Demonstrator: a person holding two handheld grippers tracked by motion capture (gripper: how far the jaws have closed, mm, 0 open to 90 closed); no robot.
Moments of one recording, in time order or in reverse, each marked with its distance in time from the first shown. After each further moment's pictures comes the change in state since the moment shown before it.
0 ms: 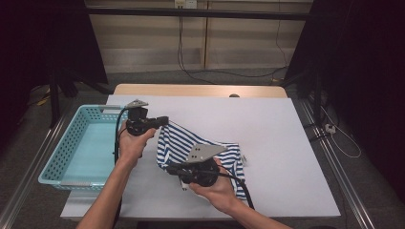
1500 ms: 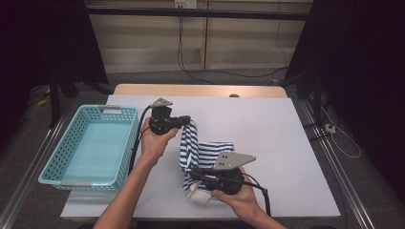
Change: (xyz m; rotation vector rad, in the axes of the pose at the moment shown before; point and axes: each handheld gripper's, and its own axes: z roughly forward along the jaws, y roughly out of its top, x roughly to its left) left arm -0.052 0.009 0.044 0.011 -0.075 0.083; right arm -0.006 -0.036 -0.052 -0.012 -0.065 0.060
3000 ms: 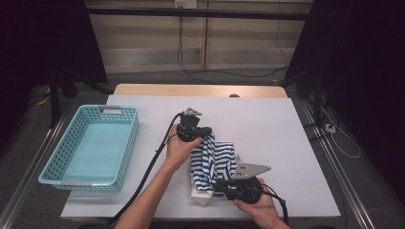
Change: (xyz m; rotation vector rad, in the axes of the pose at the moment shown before) left arm -0.033 -0.019 0.071 0.123 -0.025 0.023; right arm -0.022 -0.059 -0.029 0.177 -0.085 0.076
